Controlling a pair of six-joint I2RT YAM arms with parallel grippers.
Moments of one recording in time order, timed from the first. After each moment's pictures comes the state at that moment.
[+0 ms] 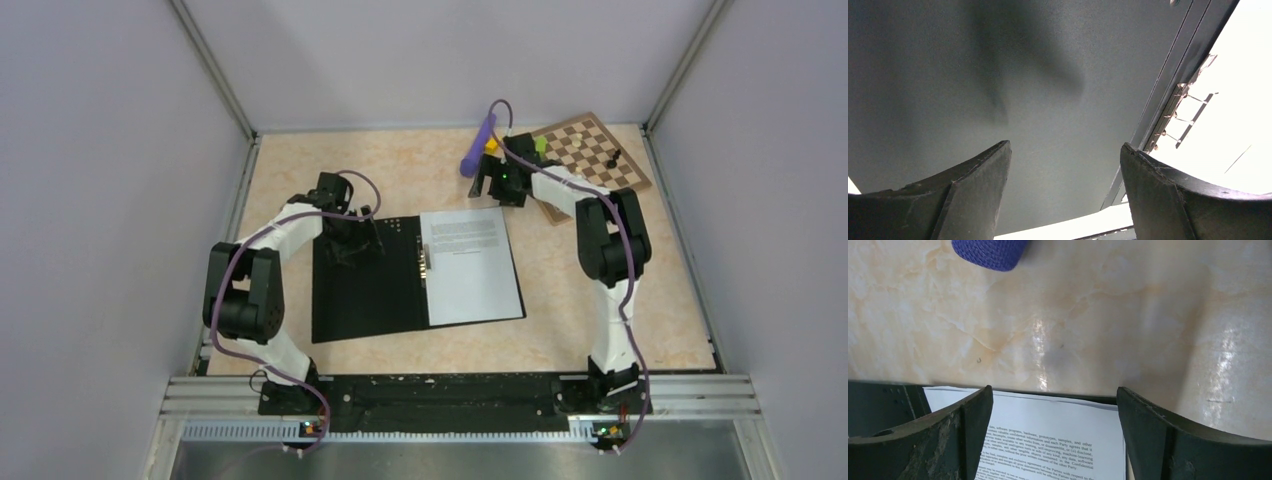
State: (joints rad) left arm -0.18 1.67 1.10 -0.65 0.21 -0.53; right arm 0.32 2.14 1.58 -0.31 -0.17 0.50
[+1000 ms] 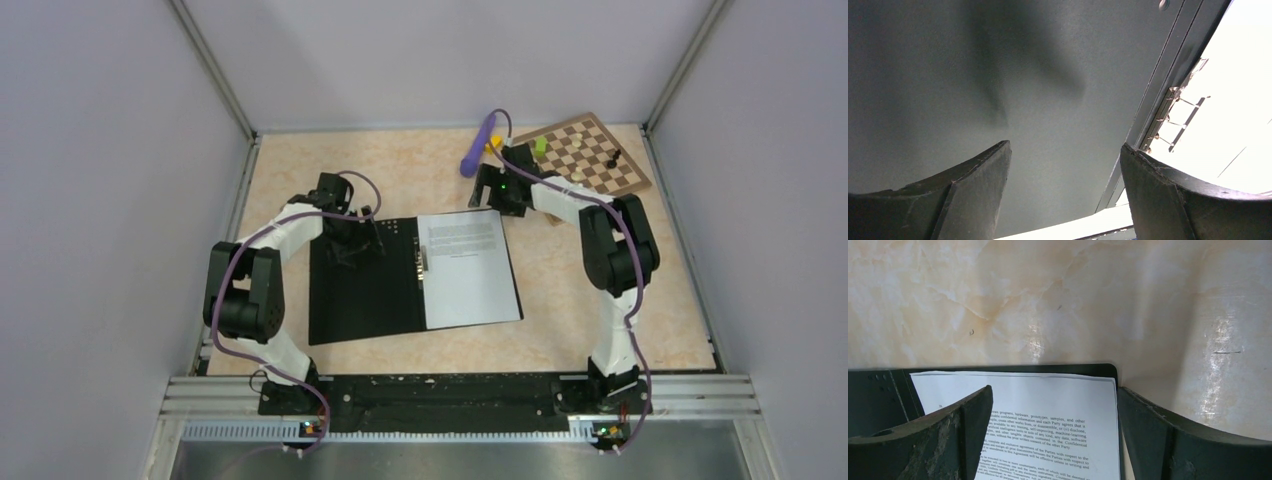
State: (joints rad) left arm -0.18 1.67 1.10 -0.65 0.22 -0.53; right arm 0.36 2.03 1.42 -0.26 -0.10 0.52
